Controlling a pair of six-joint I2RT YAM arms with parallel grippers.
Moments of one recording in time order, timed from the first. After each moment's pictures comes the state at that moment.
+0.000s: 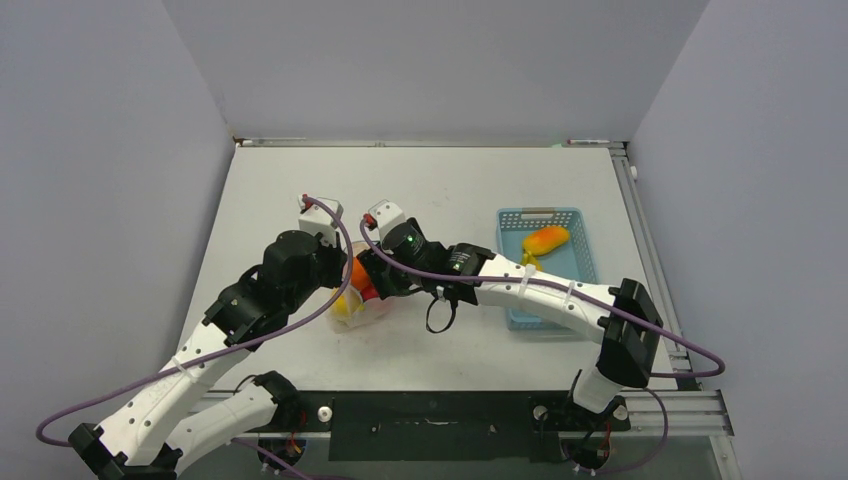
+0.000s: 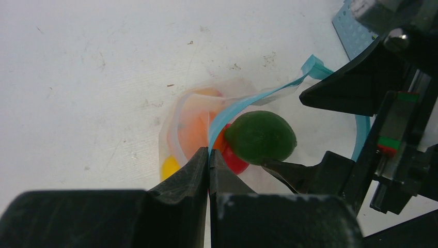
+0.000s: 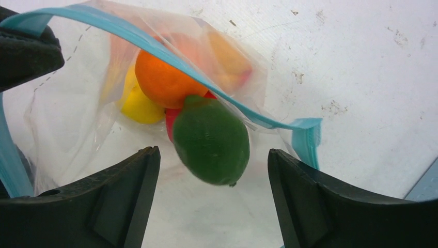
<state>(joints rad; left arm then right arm) -0.68 0.83 0.94 -0.60 -0.30 -0.28 1.09 1.63 1.39 -0.45 0.26 0.23</state>
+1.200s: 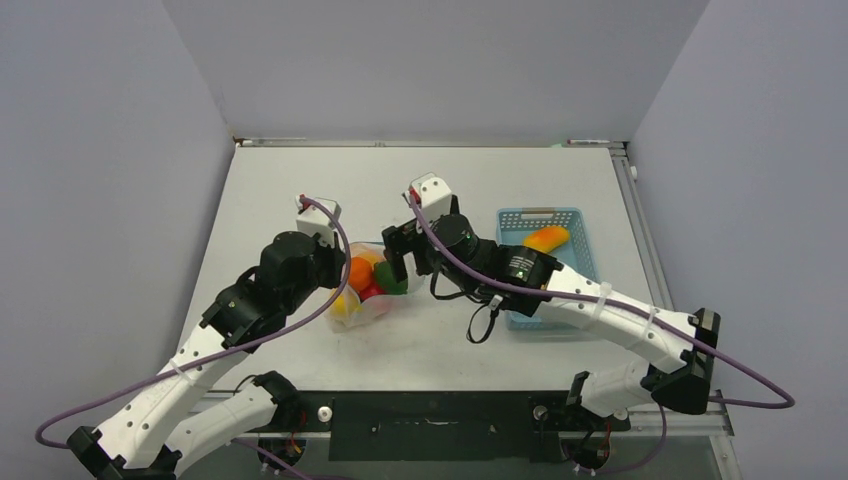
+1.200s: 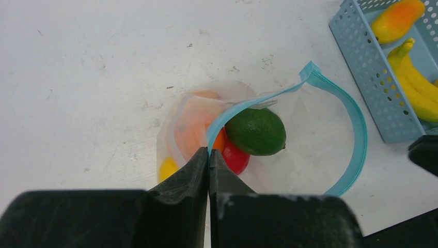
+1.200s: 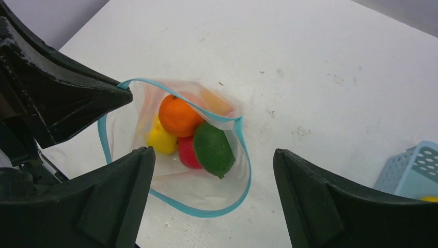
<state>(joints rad) -0.68 0.82 0.94 -0.60 -0.29 -0.28 1.12 1.38 1.39 -0.44 0.38 0.27</state>
